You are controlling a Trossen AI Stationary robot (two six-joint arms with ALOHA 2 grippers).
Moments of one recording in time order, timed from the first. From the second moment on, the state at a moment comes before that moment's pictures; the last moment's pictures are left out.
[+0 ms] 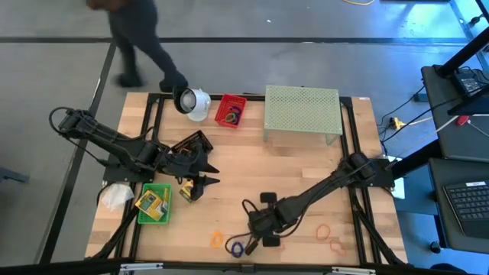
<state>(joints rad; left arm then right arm) -0.34 1.11 0.85 -0.33 -0.29 -0.49 0.55 2.12 1.59 -0.82 0.11 0.48</state>
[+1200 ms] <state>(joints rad) -0.53 1.36 0.85 0.12 -0.59 -0.18 0.46 1.86 1.59 -0.45 0.65 -0.14</state>
